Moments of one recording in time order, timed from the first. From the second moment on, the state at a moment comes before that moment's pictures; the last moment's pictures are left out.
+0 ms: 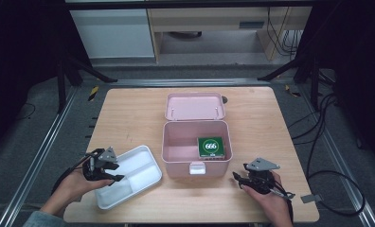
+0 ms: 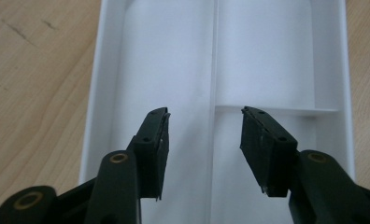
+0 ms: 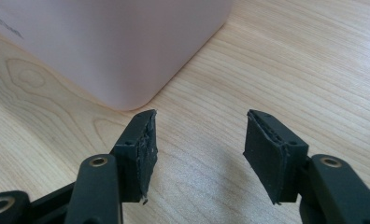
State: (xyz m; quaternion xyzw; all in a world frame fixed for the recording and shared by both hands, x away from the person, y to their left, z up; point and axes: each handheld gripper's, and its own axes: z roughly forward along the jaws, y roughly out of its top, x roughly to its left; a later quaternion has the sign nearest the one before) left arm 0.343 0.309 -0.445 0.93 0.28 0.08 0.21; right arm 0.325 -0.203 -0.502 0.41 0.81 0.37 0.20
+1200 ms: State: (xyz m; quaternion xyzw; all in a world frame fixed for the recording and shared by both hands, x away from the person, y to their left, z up) left arm 0.355 0.304 -0.473 0.95 0.25 0.05 0.19; right arm 0.325 -0.203 -0.503 0.41 0.81 0.37 0.20
